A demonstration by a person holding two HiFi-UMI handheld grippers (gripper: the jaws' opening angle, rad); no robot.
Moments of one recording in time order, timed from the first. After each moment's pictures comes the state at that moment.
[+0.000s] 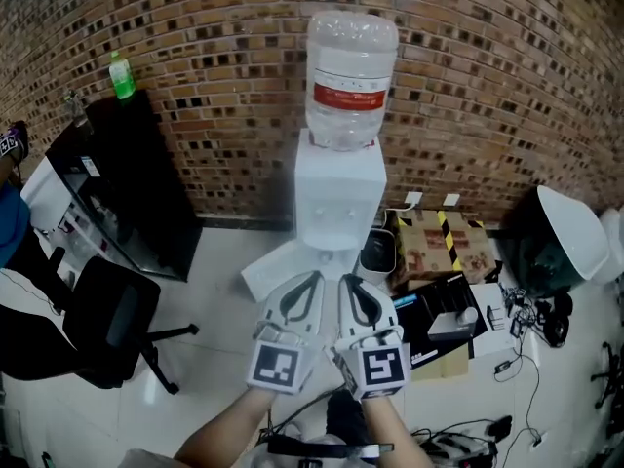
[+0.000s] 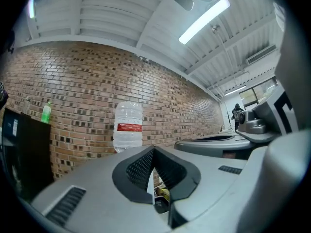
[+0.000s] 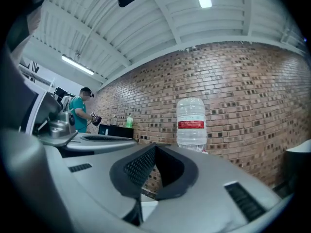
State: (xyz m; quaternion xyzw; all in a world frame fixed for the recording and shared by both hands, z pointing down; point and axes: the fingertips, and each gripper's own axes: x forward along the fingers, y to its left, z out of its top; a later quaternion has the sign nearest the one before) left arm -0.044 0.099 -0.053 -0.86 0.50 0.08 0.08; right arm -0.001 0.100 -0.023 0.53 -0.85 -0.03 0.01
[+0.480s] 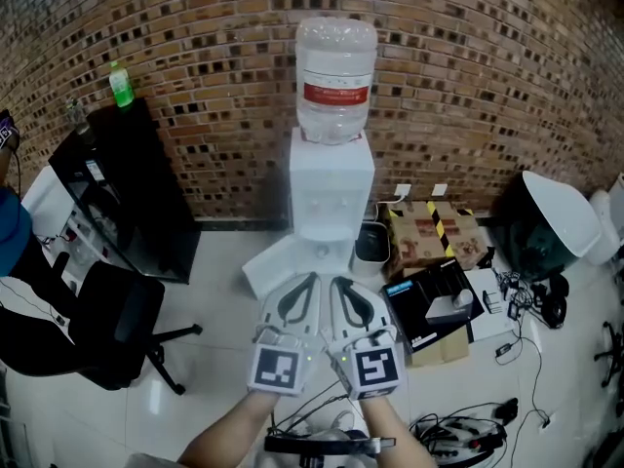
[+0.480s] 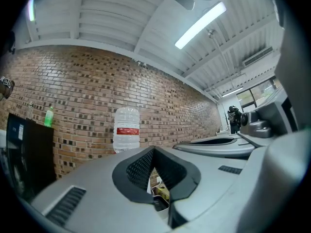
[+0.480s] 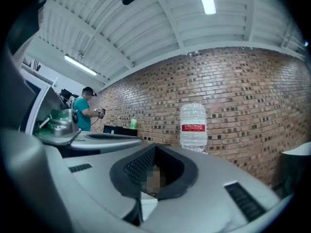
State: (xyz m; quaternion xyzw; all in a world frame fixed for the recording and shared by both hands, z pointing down) left arm -0.048 0.170 -0.068 -0.86 0.50 0.09 0.08; right arm -0.014 0.173 -0.034 0.53 -0.85 -0.03 0.01
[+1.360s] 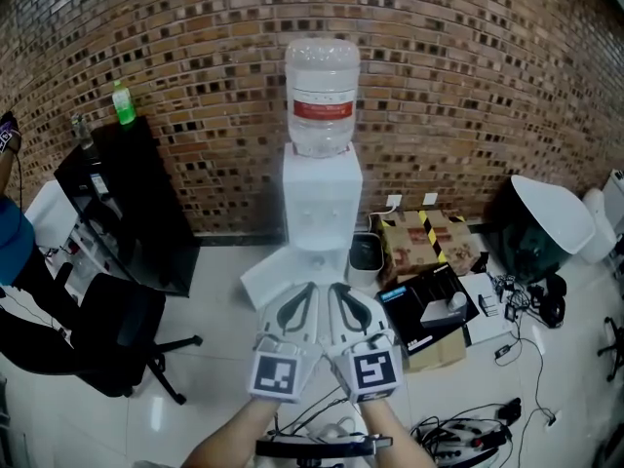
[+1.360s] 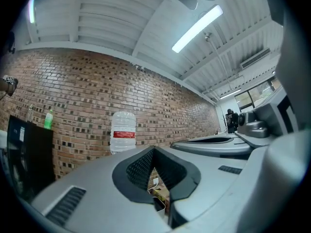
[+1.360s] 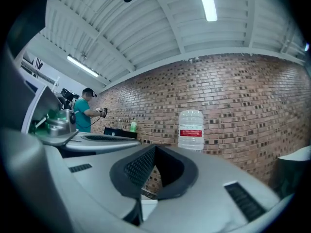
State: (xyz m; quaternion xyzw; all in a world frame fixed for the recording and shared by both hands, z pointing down) left arm -0.035 0.214 -0.080 -0.86 0.49 0.10 0.09; right arm 0.000 0.213 -0.050 0.53 -0.84 -0.05 0.01
